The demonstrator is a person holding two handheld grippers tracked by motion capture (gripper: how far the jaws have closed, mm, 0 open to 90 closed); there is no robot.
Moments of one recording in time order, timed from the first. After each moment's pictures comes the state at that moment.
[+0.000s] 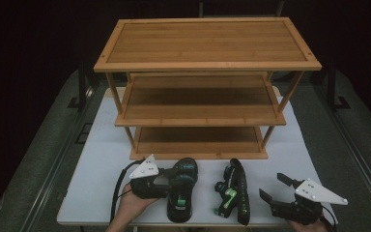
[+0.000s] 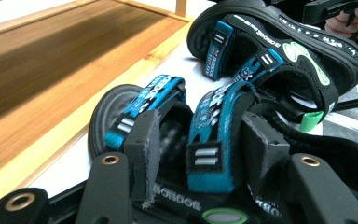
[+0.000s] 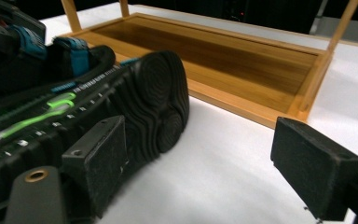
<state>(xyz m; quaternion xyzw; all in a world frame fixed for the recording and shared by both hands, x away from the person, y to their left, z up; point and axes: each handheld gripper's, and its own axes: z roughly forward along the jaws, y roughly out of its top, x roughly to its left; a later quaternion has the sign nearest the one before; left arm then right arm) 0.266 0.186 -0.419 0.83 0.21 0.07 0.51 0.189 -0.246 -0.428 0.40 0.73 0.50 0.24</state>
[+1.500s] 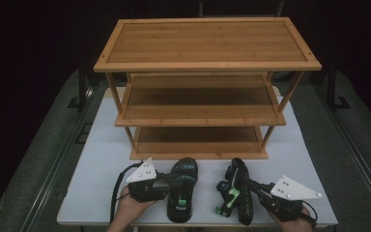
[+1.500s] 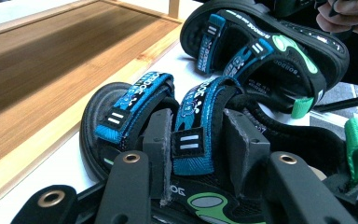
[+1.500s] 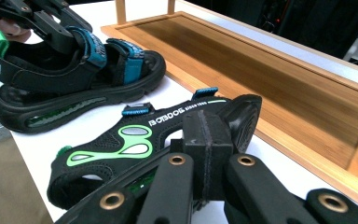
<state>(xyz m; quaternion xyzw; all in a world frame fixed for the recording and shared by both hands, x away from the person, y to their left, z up) 0.258 0.190 -0.420 0.83 0.20 0.06 0.52 0.193 -0.196 -0.405 0.32 0.78 0.48 0.23</state>
